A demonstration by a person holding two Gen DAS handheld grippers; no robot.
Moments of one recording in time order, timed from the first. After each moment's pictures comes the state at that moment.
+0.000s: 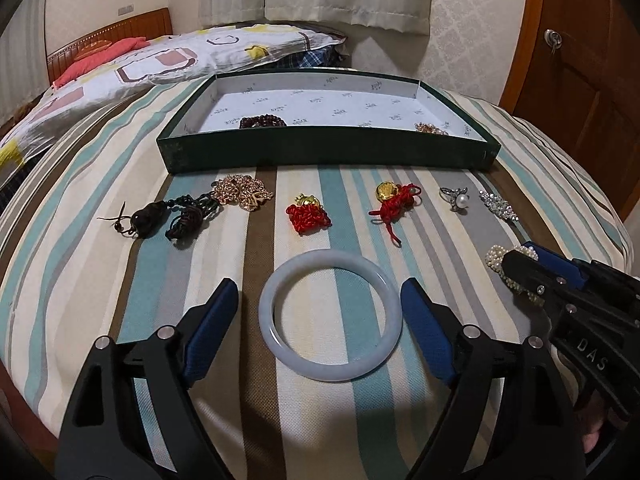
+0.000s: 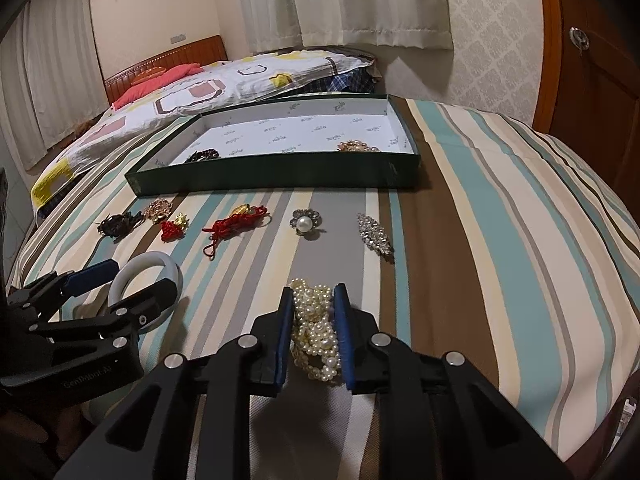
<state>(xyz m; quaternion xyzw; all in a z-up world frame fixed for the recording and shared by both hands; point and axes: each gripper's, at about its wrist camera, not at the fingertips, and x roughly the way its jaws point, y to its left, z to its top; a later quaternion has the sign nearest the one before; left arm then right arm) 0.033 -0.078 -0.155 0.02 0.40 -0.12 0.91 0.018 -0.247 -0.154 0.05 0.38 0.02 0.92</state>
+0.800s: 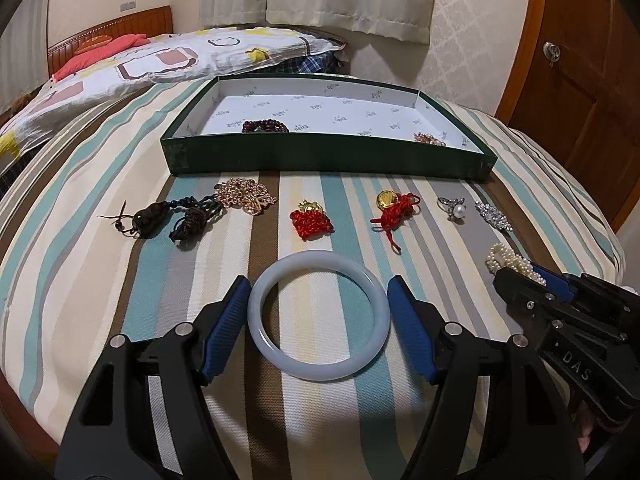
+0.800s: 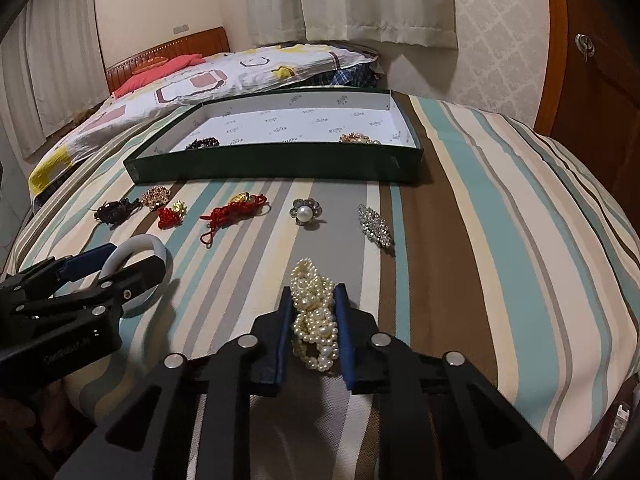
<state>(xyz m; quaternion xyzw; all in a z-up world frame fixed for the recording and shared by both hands) 0.034 -0.071 -0.151 0.00 0.39 -0.13 0.91 0.017 -0.245 -0.157 0.04 0.39 0.02 0.92</state>
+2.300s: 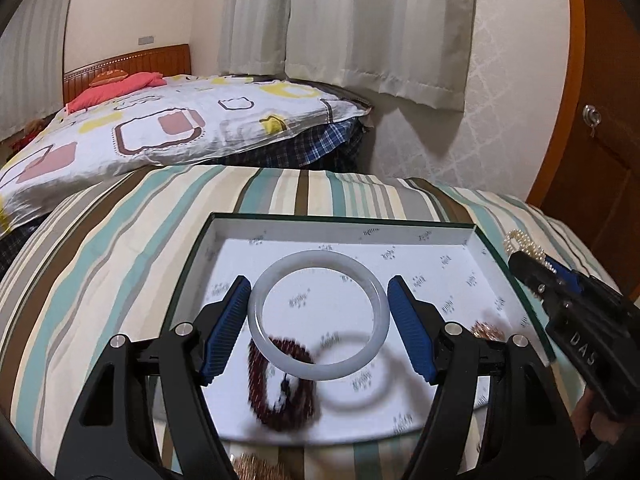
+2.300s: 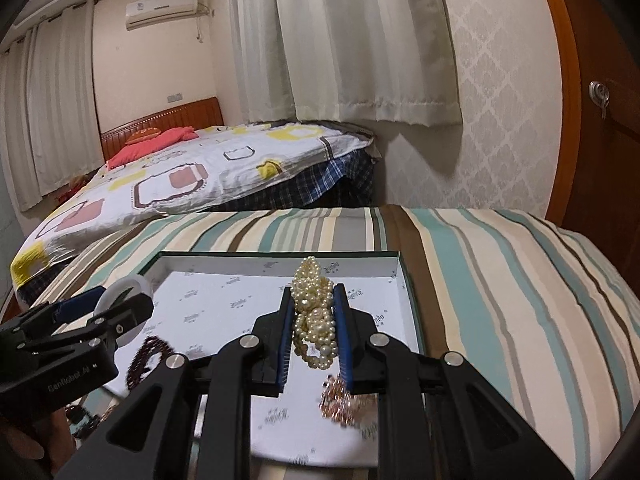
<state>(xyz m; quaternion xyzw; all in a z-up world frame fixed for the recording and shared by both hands) 0.207 -0.085 -0.087 -0.01 0.32 -0.10 0.94 0.184 -0.270 -0.094 0.05 0.27 0.01 0.96</state>
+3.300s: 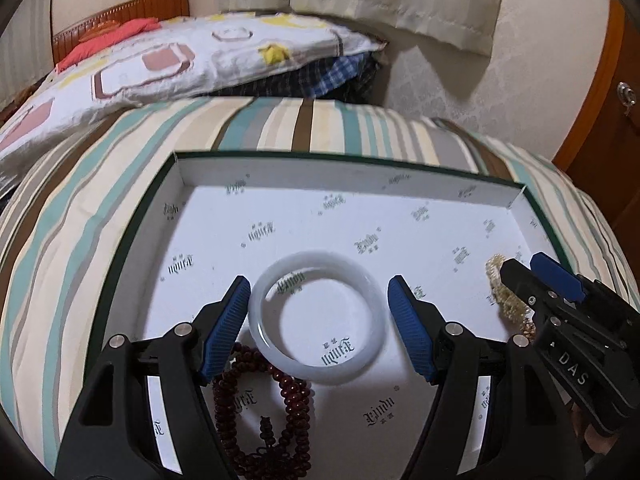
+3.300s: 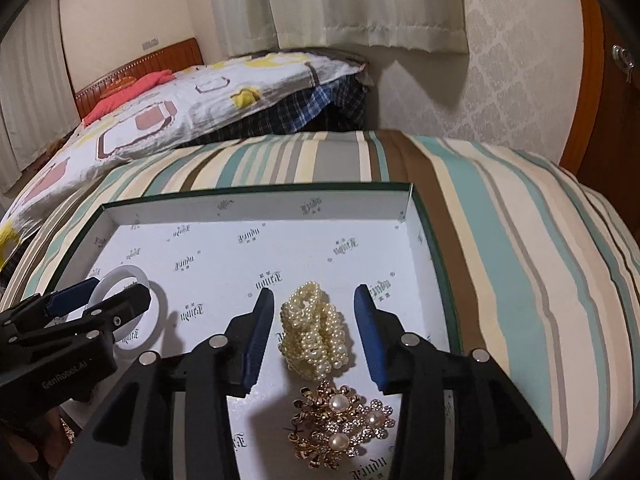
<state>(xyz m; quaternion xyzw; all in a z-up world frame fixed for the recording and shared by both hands) 0.262 -0.097 -0.135 -0.01 0.42 -0.09 0.91 0.233 -0.276 -0.136 0.05 0.38 0.00 0.93</state>
